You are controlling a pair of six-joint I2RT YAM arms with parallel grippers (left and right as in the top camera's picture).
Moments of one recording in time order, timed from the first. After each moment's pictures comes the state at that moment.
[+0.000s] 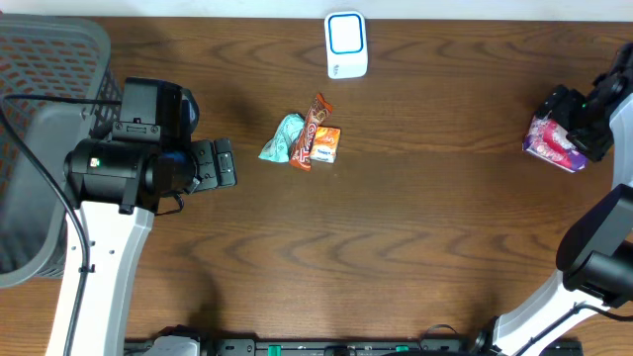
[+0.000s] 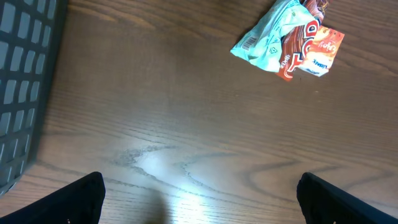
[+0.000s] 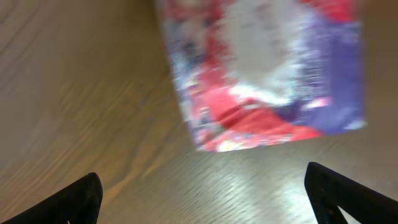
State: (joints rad) left arm -0.12 1.31 1.45 -1.31 0.02 -0.28; right arm -0.42 1.98 1.70 -0.98 -0.11 0.31
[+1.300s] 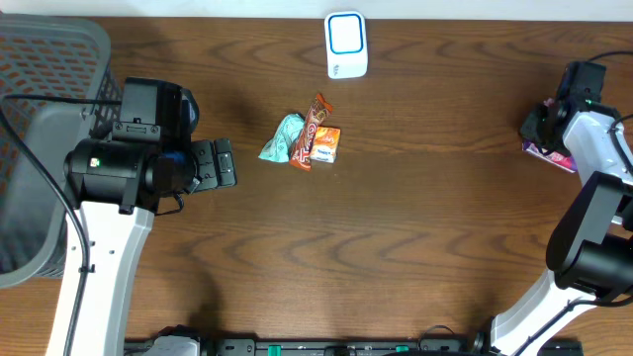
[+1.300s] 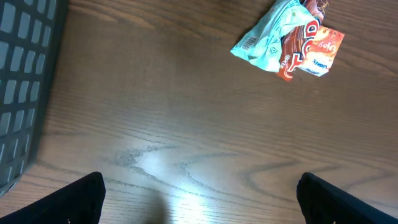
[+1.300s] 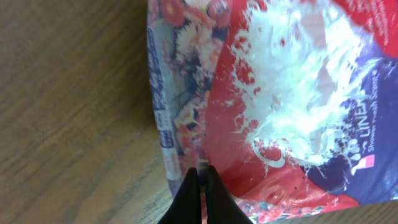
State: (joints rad) left arm -0.12 1.31 1.45 -1.31 0.02 -0.28; right arm -0.32 1.98 1.42 -0.57 0.13 0.25
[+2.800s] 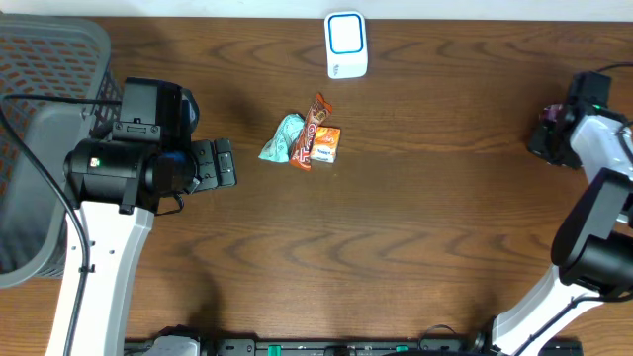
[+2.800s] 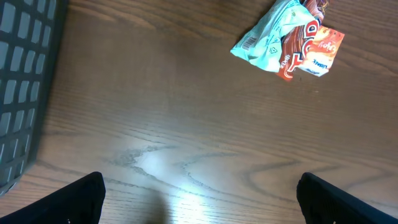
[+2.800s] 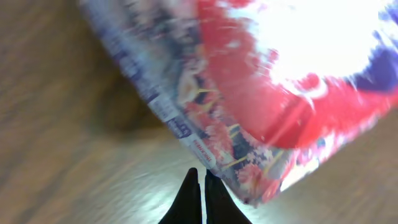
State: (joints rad) left arm -0.12 1.31 1.45 -1.31 0.02 -0.28; right arm -0.37 2.01 1.41 -0.65 0.20 0.20
